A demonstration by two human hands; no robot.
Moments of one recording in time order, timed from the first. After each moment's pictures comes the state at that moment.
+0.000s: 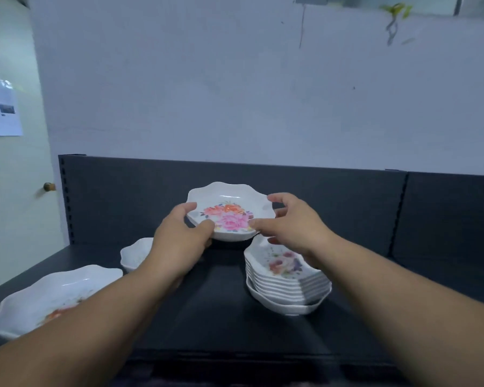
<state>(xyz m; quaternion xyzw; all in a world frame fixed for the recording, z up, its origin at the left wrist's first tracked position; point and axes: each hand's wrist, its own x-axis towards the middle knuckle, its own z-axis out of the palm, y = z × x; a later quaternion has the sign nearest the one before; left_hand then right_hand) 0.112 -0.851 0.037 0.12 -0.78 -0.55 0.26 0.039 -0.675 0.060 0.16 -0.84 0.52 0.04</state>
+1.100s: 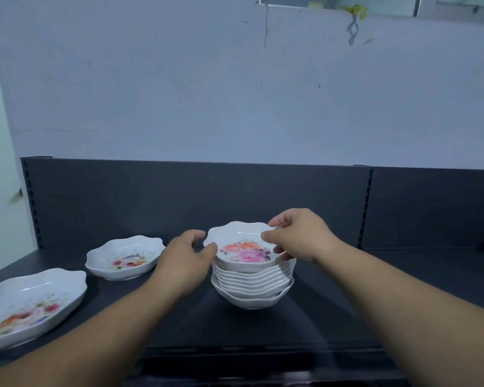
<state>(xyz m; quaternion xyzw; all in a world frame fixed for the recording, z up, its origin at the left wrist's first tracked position) 0.087 -0.800 0.004 0.13 -0.87 -0.44 0.20 0.036 -0.602 0.052 0.11 -0.87 0.47 0.04</state>
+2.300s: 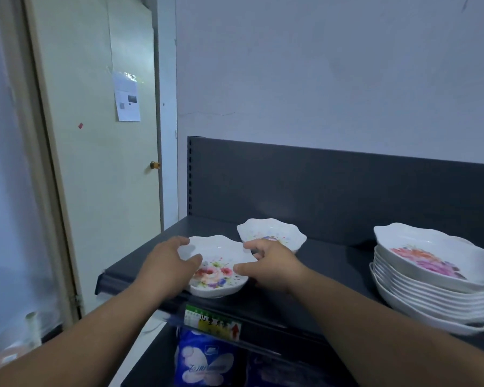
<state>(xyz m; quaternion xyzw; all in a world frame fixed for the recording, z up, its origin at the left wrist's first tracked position) 0.206 -1.041 -0.038 0.32 -0.85 -0.35 0.24 0.087 -0.886 -0.030 0.31 -0.86 0.39 -0.13</state>
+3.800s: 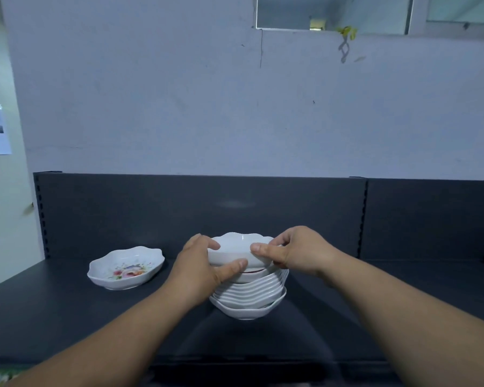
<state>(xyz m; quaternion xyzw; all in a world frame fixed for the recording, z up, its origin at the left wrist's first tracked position) 0.091 -0.766 0.013 0.06 -0.90 -0.37 0.24 0.026 -0.576 0.045 0.17 -0.89 0.42 0.01</state>
